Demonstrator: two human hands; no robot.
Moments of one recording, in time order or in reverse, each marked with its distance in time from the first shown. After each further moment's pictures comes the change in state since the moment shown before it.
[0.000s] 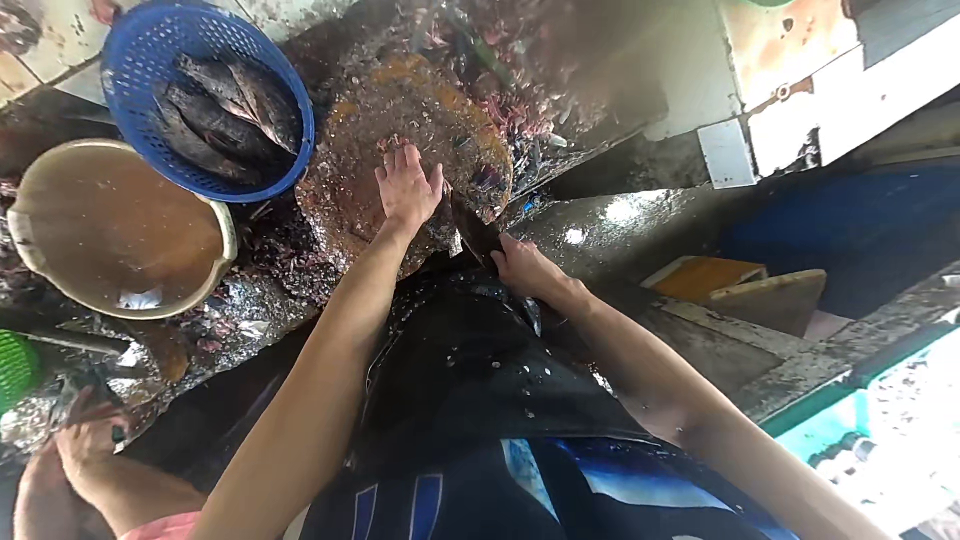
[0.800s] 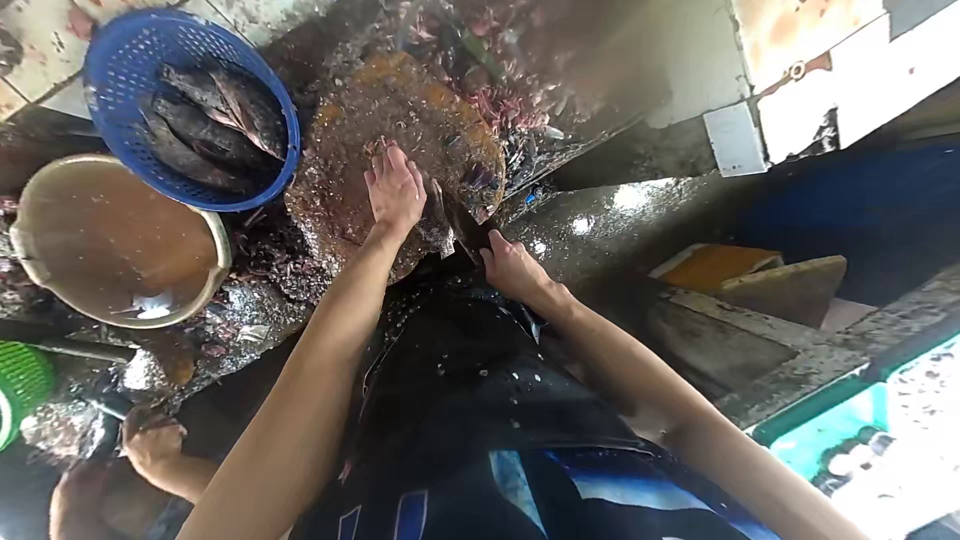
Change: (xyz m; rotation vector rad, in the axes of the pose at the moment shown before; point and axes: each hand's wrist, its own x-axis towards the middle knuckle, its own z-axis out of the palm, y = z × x) left_hand -0.005 0.006 -0.006 0.015 0.010 -0.006; right_hand 0.003 0.002 0.015 0.064 0.108 0.017
